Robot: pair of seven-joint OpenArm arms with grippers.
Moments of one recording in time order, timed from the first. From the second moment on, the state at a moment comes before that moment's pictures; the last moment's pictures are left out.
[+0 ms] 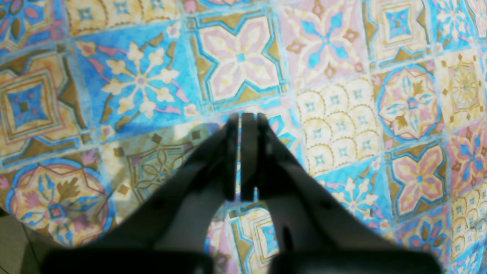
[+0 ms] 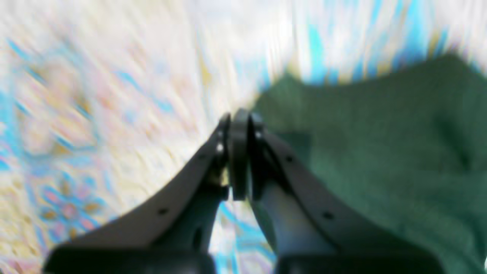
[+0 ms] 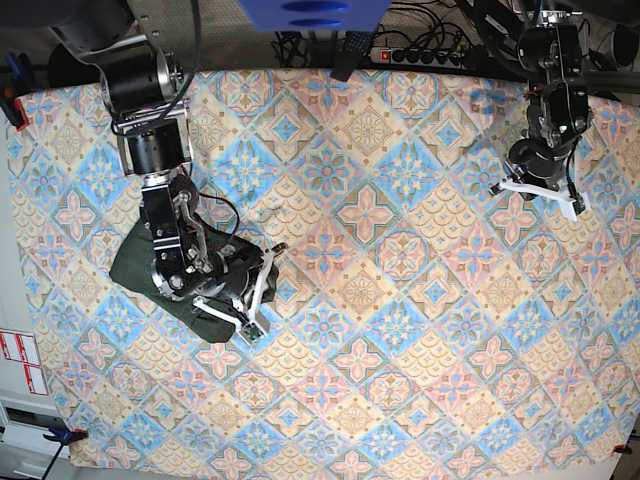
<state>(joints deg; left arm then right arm) 20.4 -16.7 -14.2 103.8 -32.1 19.3 44.2 20.2 5.7 -11.1 64.6 9.3 29.3 -45.8</state>
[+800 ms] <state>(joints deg) 20.2 -16.7 -14.1 103.8 -32.1 19.3 44.2 22.7 5.6 -15.2 46.3 10.7 30.4 -37.4</state>
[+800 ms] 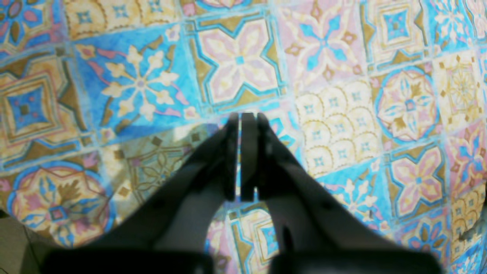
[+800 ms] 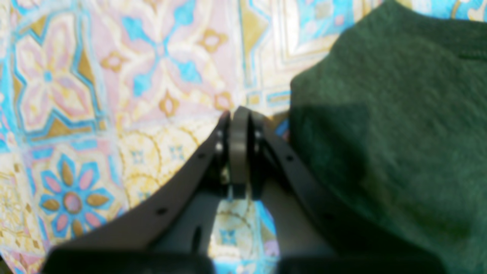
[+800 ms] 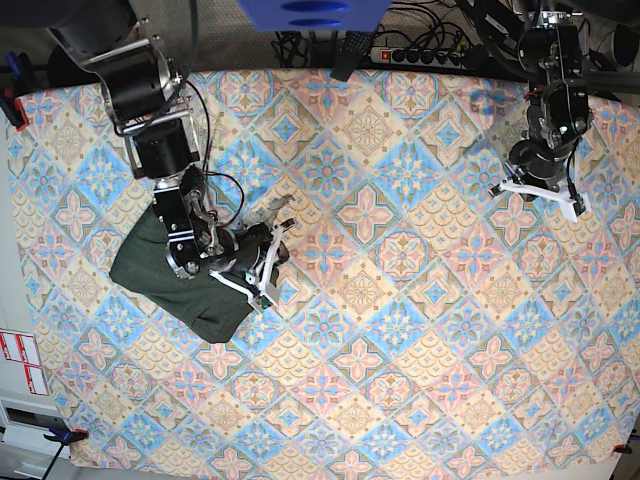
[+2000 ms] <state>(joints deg) 21.1 -14.6 -14.4 103.8 -32.3 19.3 44.2 33.0 8.9 -14.8 30.5 -6.8 29.8 -21.9</state>
